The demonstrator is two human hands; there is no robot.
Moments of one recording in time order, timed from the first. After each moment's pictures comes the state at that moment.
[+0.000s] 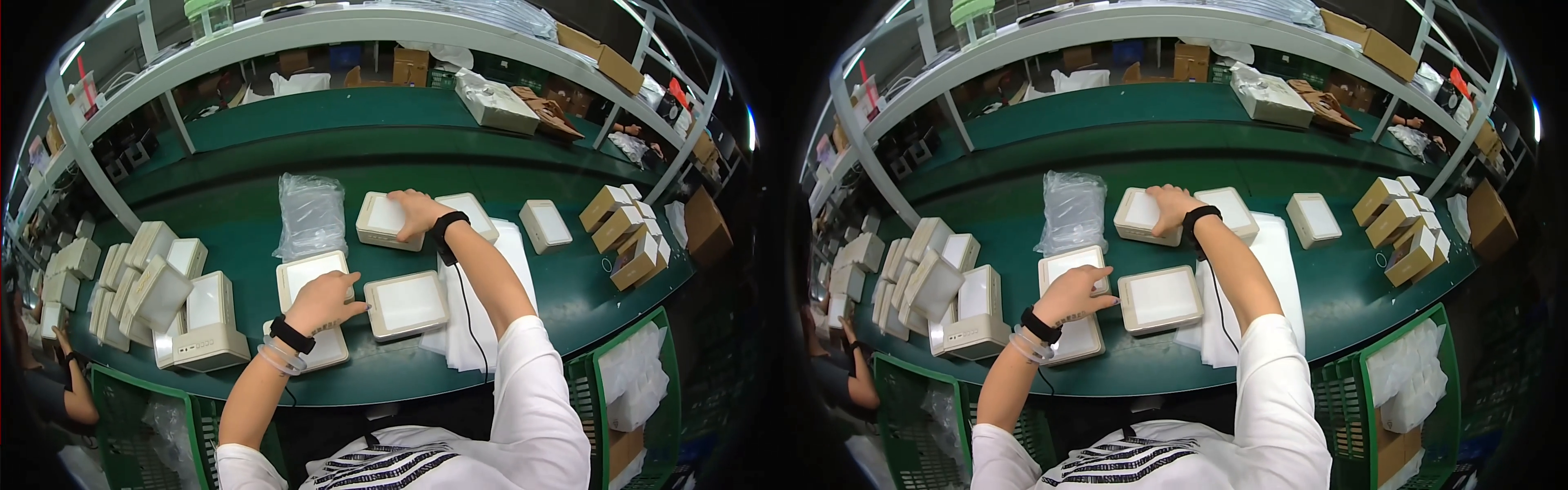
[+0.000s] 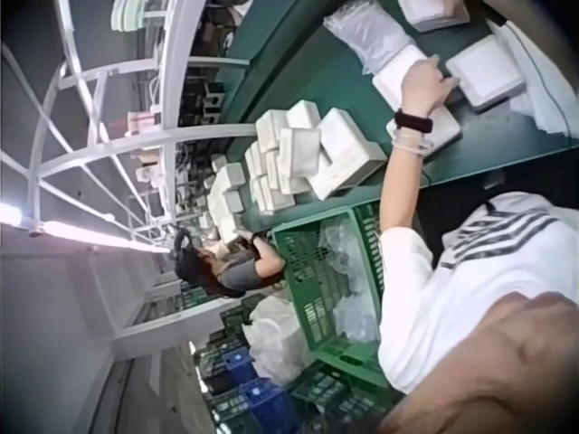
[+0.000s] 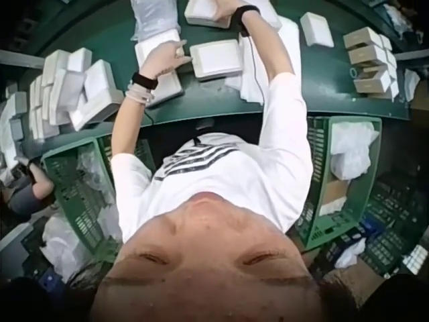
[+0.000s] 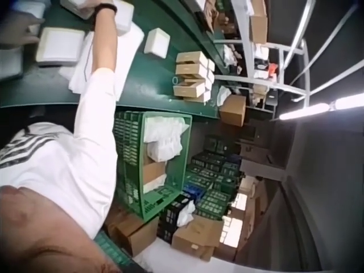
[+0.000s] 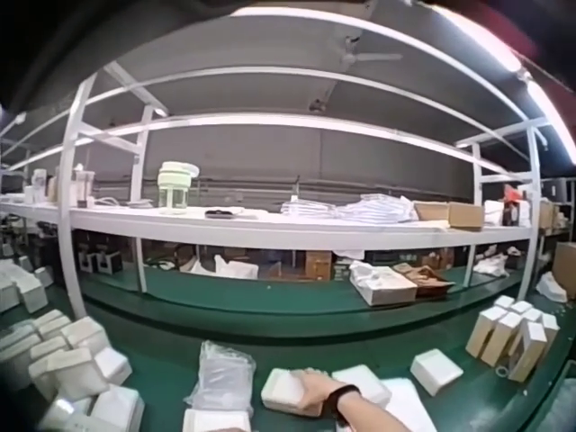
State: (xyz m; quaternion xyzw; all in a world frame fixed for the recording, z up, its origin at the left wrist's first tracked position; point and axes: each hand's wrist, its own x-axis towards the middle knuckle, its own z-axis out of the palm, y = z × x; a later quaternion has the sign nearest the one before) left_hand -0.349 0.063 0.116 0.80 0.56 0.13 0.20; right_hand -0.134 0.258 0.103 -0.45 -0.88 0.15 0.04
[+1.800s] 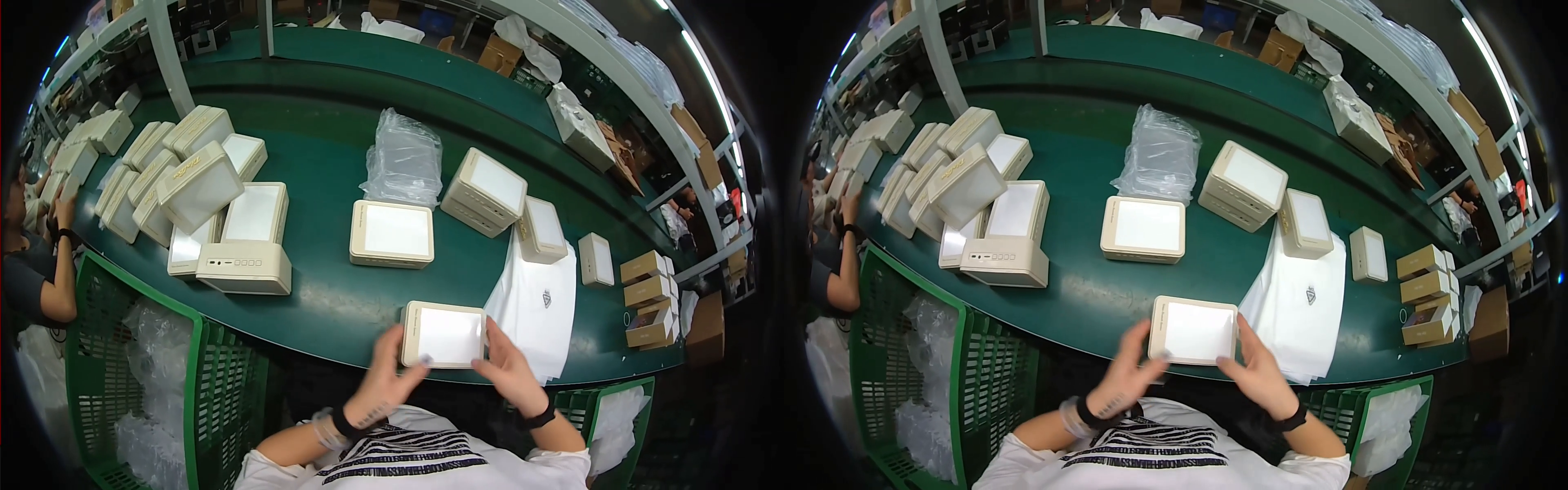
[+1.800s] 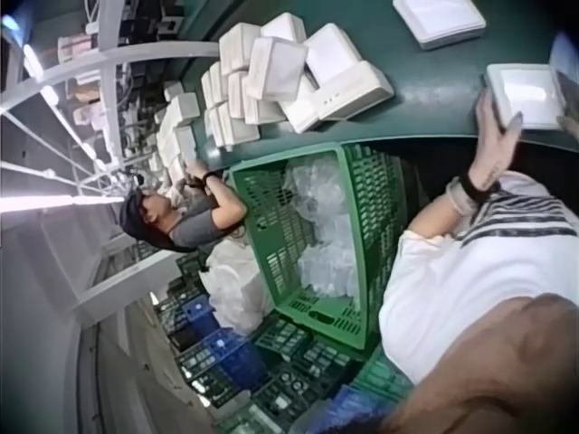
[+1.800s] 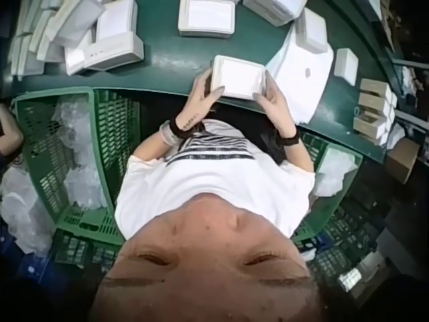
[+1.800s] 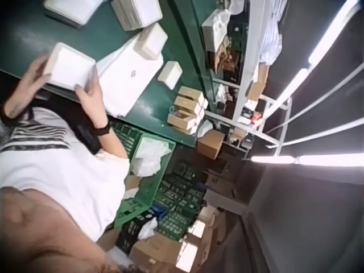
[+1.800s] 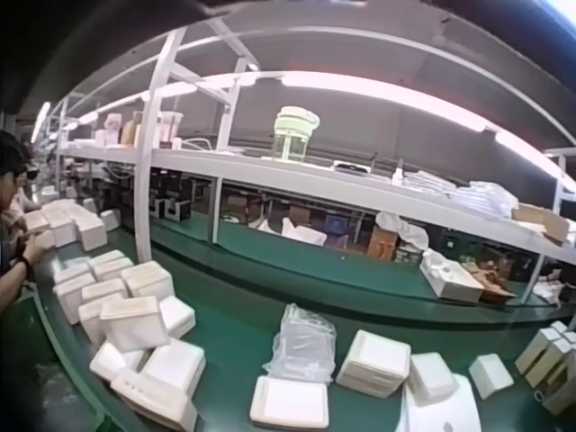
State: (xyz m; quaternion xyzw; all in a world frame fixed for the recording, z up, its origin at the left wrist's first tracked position) left_hand -0.365 -0.132 0.007 0.46 0.57 0.54 0.40; right_hand -0.158 -0.047 0.077 -0.46 -0.62 0.59 0.25
